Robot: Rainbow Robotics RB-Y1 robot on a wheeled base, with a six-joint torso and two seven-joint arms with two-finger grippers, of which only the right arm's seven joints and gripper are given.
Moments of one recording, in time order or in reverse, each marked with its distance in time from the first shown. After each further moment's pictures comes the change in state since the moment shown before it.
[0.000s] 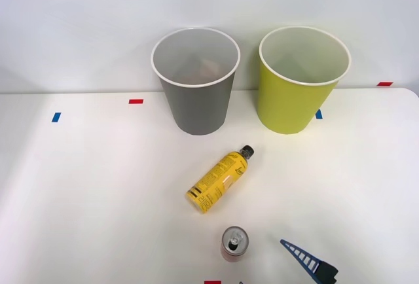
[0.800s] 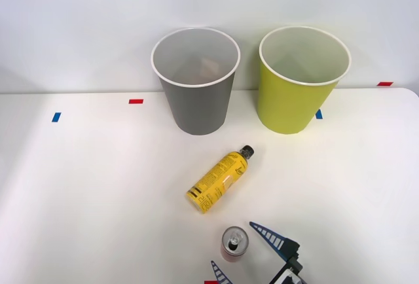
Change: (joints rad) arm -0.126 0.099 0.051 0.001 0.014 0.220 0.011
